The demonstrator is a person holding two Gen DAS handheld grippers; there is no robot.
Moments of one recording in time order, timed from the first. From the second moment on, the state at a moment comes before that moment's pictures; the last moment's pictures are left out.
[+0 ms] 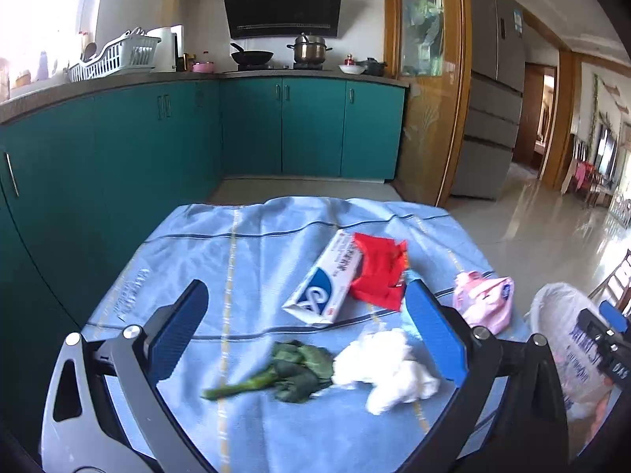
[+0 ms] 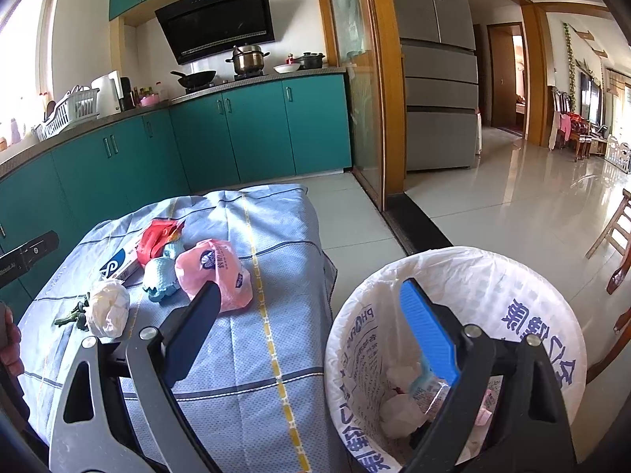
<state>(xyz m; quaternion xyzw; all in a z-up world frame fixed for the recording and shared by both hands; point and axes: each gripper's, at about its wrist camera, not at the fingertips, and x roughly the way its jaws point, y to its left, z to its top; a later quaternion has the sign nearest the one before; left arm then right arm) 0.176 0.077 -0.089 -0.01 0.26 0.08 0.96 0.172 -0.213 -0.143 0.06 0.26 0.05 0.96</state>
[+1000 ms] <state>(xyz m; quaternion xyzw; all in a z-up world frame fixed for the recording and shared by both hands) 0.205 0.130 -0.115 -0.06 0.37 0.02 0.93 0.258 -0.108 -0.177 0.01 0.40 0.20 0.89</state>
